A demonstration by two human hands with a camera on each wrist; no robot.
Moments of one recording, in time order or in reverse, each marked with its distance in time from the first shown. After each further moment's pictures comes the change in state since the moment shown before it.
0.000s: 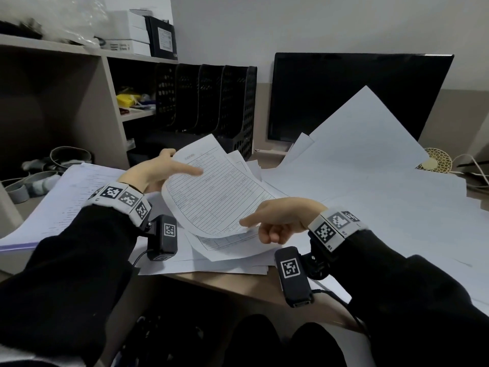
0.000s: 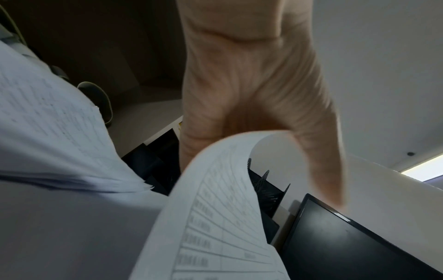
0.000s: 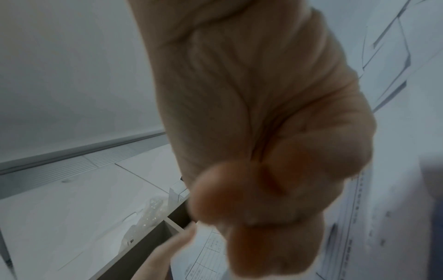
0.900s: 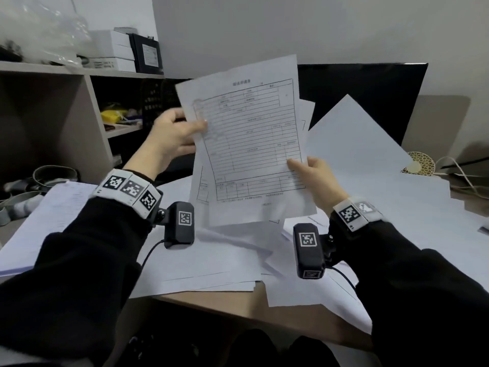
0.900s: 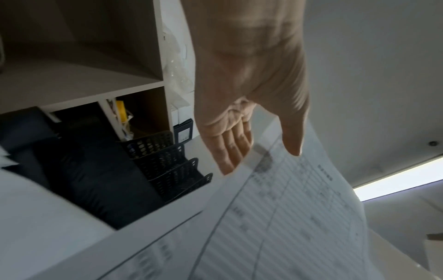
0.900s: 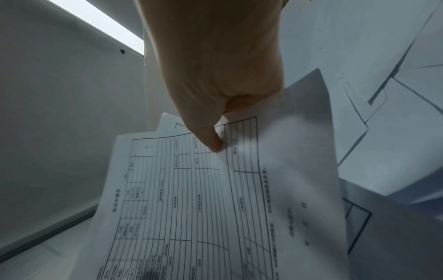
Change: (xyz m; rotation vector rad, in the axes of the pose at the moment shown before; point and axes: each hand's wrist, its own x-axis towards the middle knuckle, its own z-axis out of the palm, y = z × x) left_hand -0.014 0.093 0.032 -0.386 0.083 0.520; right_hand -0.008 0.038 -0.081 0.645 0.814 -0.527
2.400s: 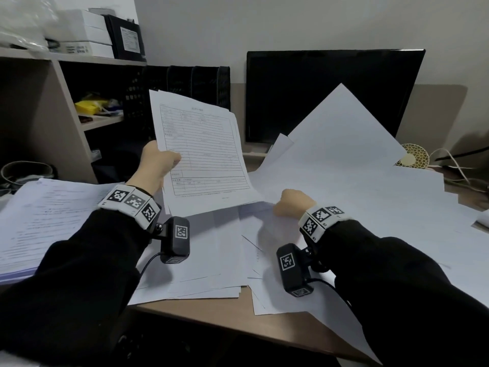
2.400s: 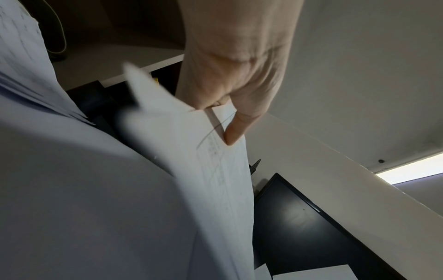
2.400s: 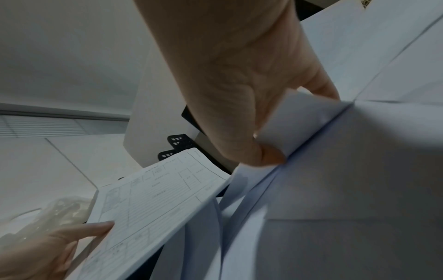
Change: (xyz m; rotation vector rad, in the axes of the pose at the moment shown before) left_hand 0.020 -0.075 0.007 0.166 0.276 -0.240; right_hand 0.020 0.055 0.009 -1.187 -0.283 0.264
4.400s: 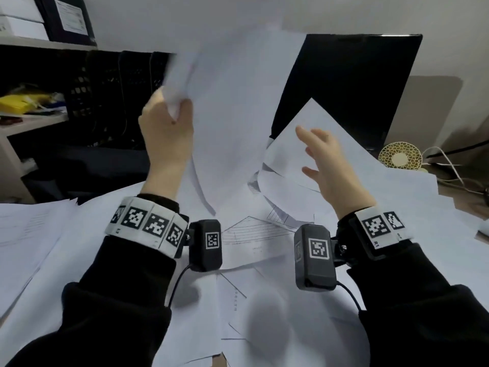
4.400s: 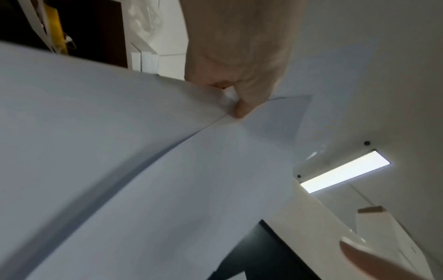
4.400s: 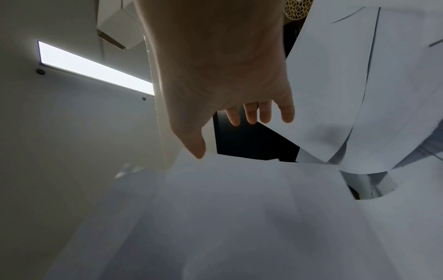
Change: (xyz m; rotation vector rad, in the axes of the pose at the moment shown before) left_hand 0.003 0.053 0.102 -0.023 0.264 0.706; right_hand 0.015 0.037 -0.078 1.296 0.389 -0.112
